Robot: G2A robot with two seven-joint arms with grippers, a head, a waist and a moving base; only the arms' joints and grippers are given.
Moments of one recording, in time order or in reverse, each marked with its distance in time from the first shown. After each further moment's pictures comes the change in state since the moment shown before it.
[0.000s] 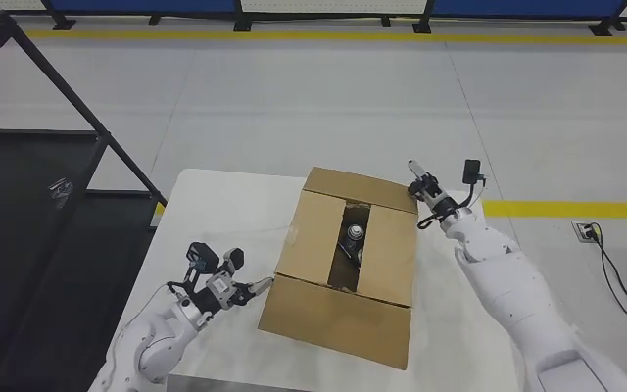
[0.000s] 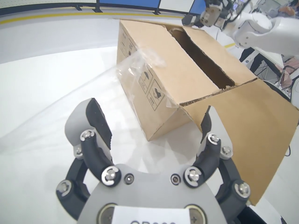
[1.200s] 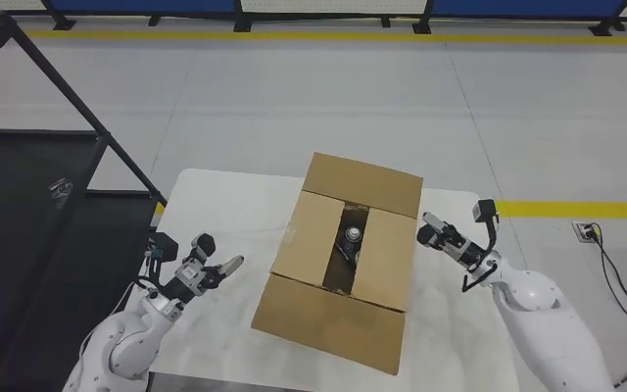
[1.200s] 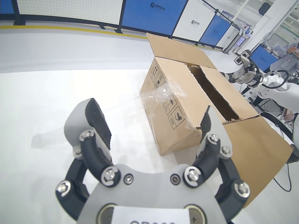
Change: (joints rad) left arm 0.009 0.018 -0.094 -0.006 -0.114 0.021 0.002; right arm -0.427 0.198 0.322 -0.568 -0.032 0.138 0.383
